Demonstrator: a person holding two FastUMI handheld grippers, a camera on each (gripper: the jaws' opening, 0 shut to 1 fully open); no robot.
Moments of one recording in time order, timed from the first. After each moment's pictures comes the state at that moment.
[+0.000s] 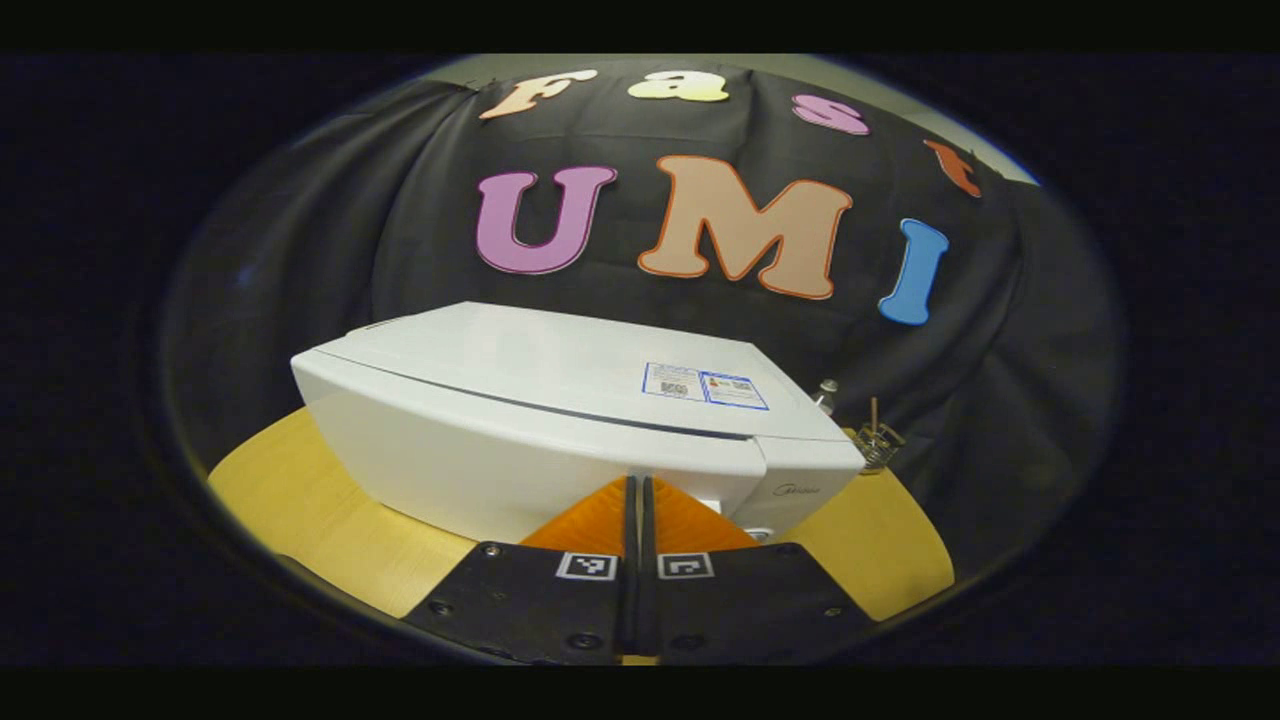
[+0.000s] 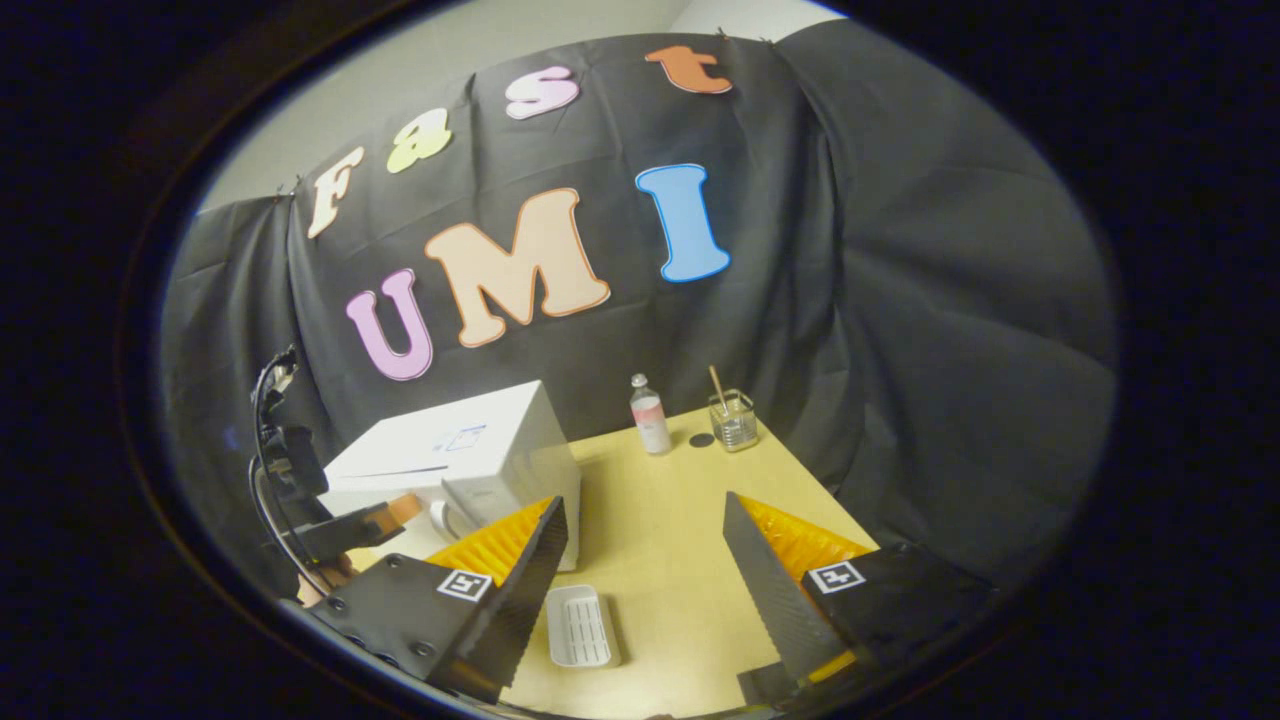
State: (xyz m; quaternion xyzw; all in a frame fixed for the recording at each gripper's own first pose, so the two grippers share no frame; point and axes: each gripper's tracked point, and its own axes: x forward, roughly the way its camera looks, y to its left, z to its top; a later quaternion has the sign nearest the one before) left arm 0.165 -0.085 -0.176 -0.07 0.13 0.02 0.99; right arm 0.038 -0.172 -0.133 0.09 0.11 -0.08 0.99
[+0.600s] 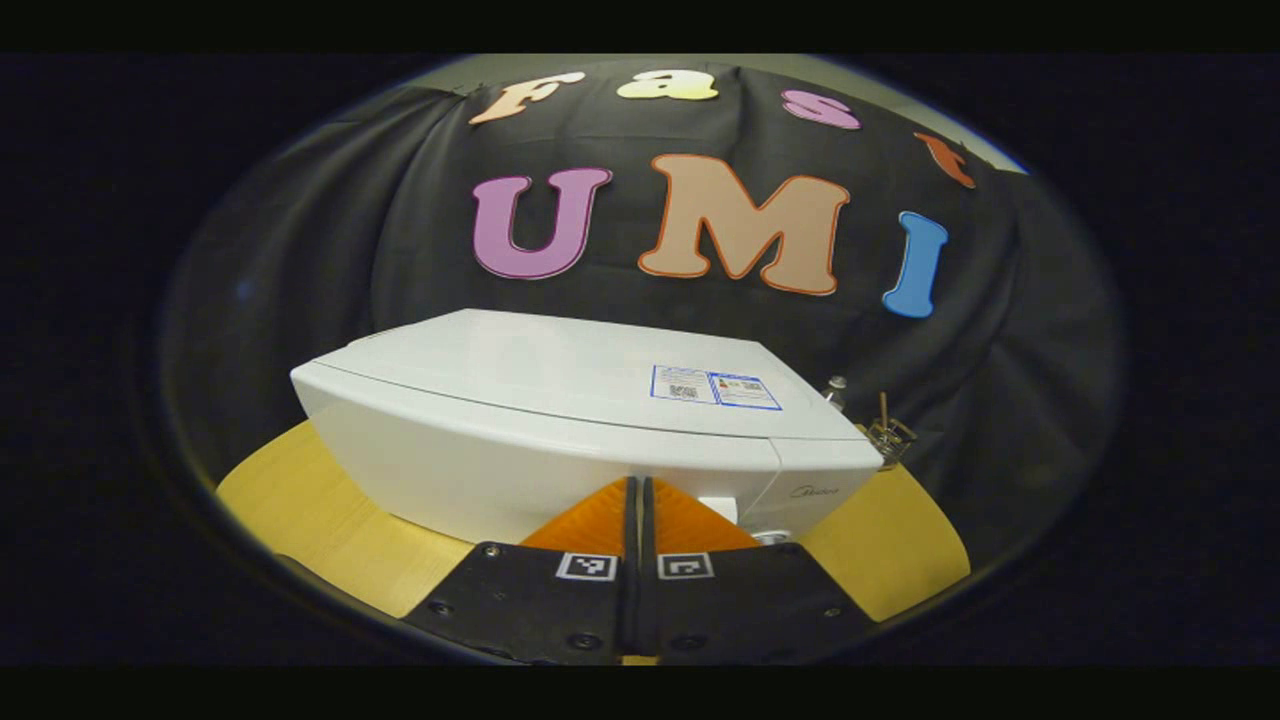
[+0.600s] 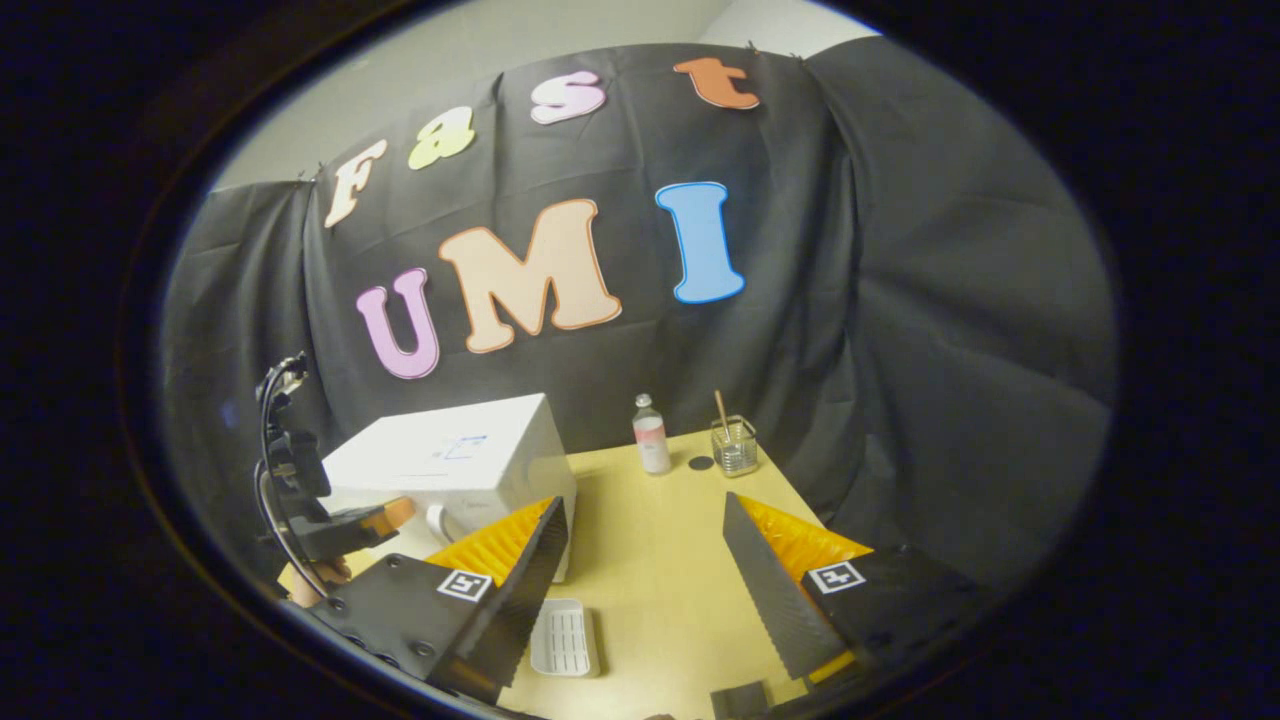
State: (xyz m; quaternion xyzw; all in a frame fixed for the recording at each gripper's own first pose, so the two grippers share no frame) left arm 0.171 -0.076 -0.177 -0.05 0.13 0.02 0.99; right arm 0.047 -0.171 -0.110 0.06 0.09 -0.06 0.99
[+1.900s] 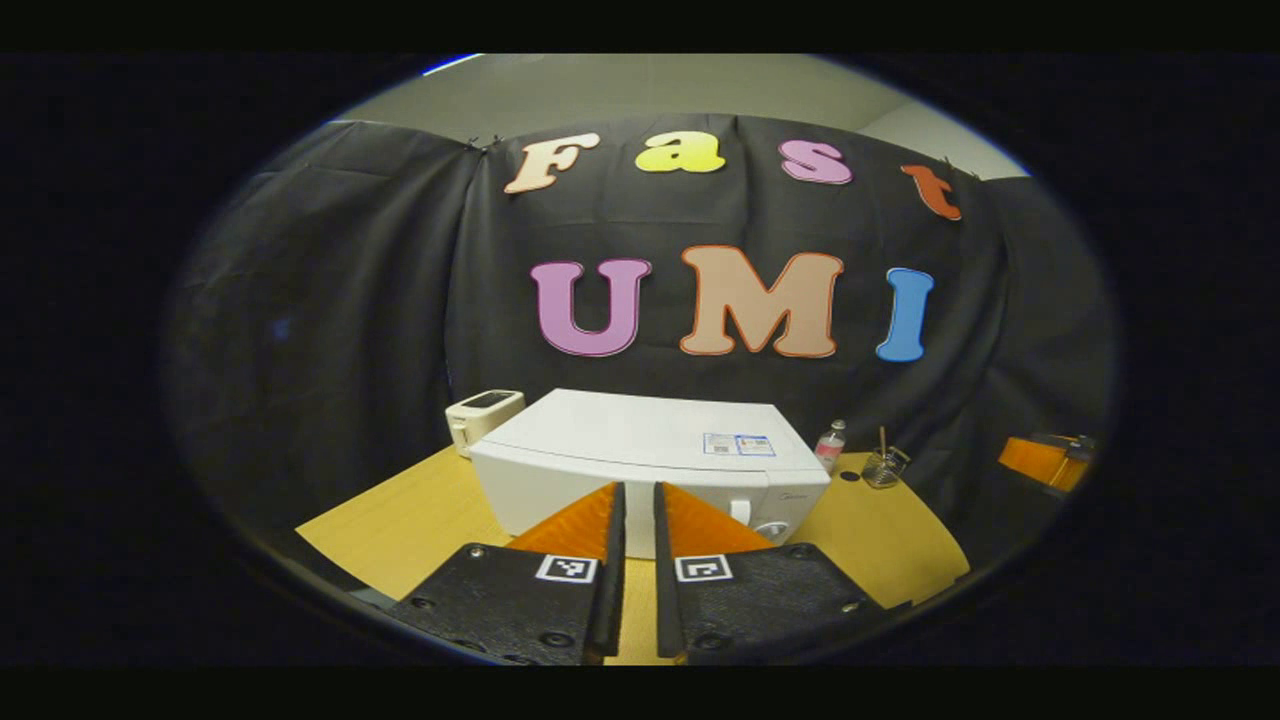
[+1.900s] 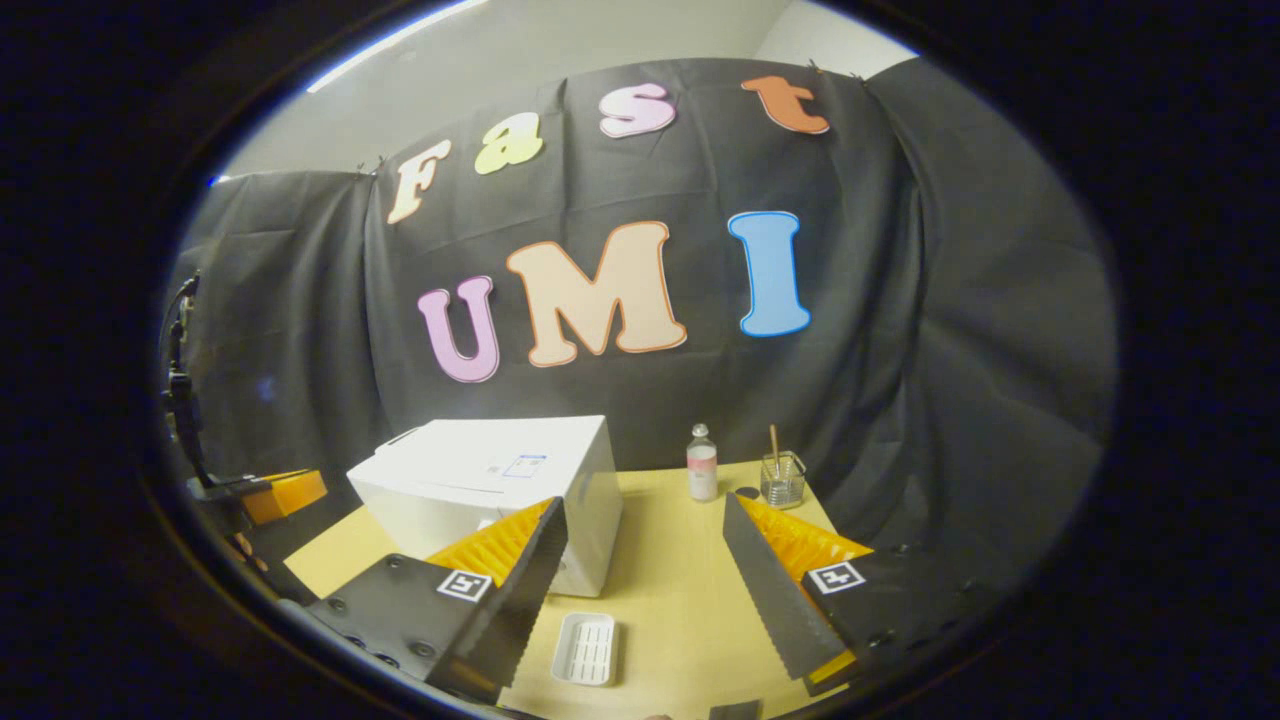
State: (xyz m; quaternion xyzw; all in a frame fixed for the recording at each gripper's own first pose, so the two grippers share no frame) left arm 0.026 -0.031 -0.062 -0.01 0.06 0.08 0.99; right arm 0.056 -0.133 -0.068 0.02 0.06 0.02 1.00
